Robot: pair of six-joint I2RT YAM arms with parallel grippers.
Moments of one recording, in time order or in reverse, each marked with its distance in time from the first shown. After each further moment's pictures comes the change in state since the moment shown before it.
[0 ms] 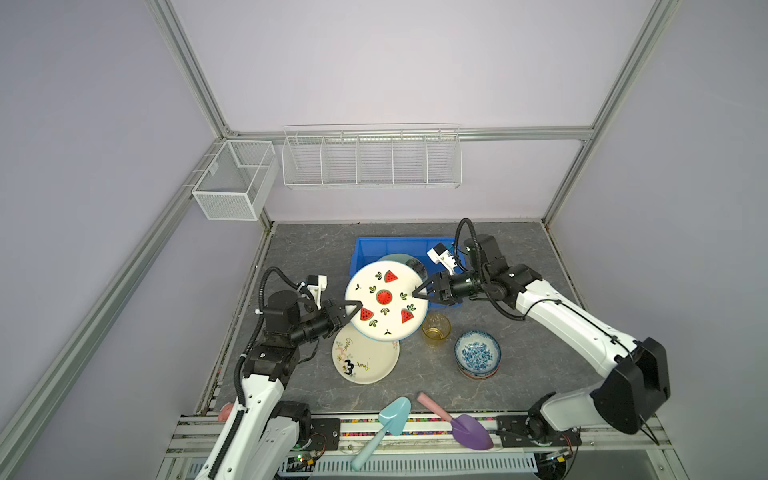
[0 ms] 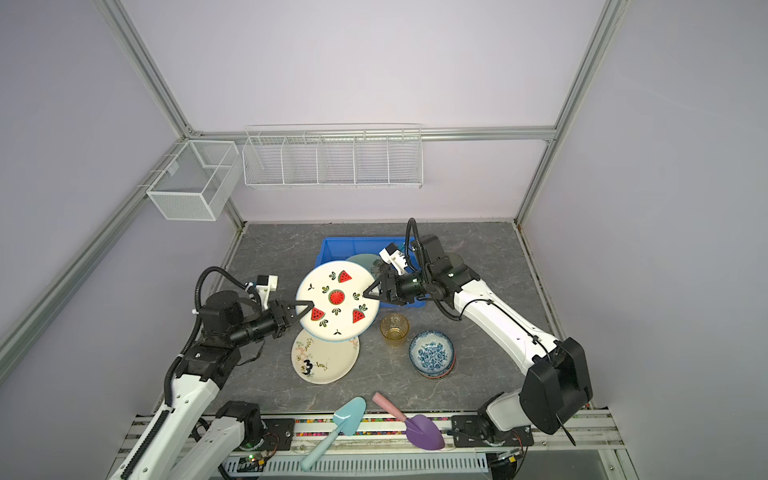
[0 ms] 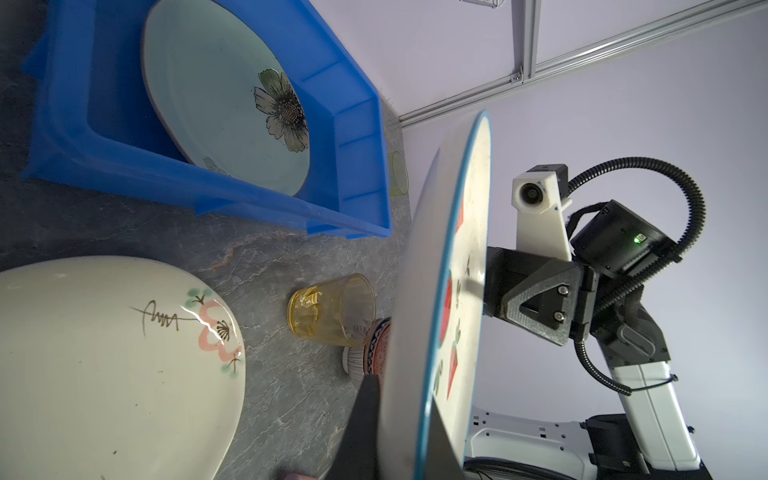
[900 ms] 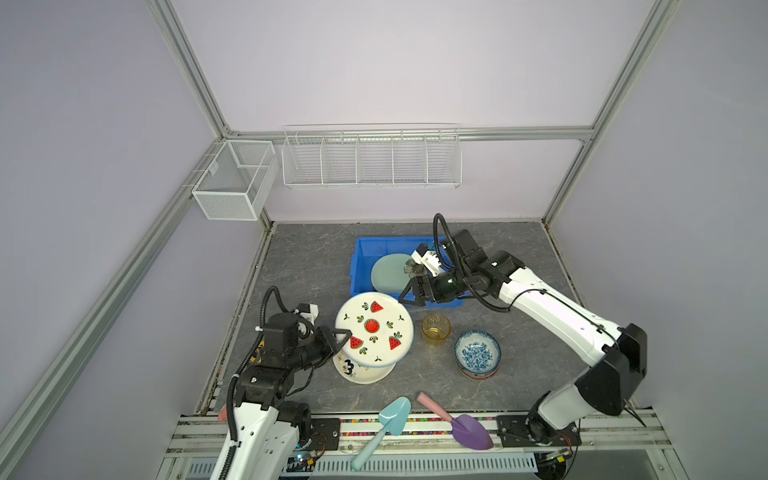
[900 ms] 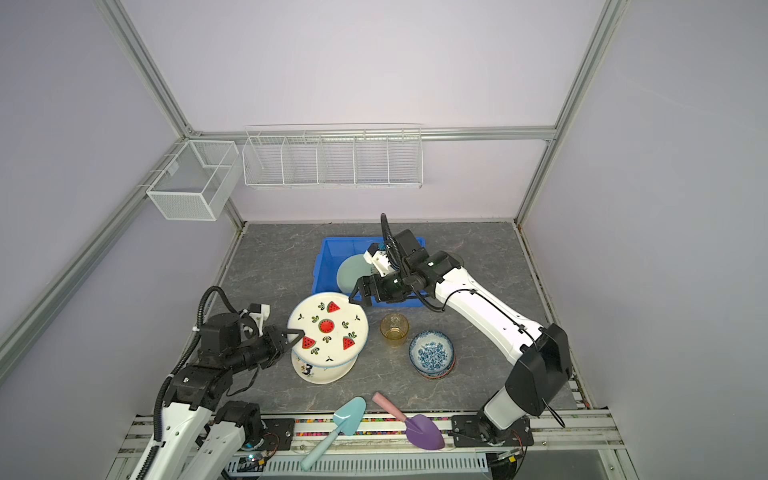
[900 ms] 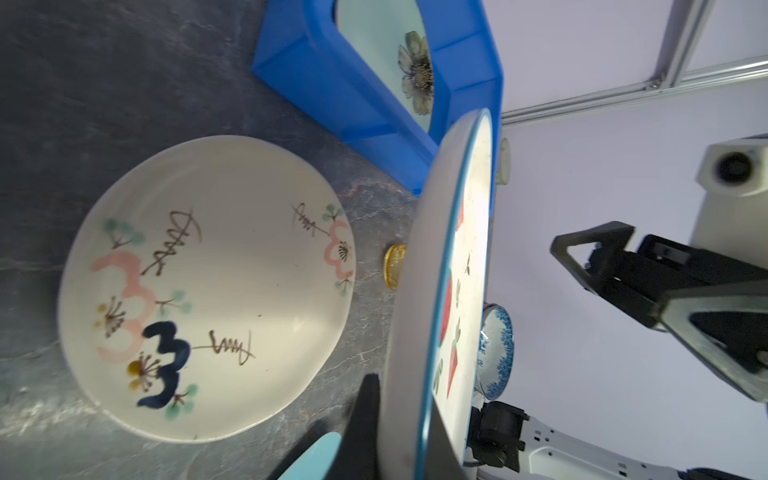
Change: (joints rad) left arm 0.000 -0.183 -0.035 -0.397 -0.156 0.069; right arm 0.101 0.105 0.226 -0.317 0.270 -0.198
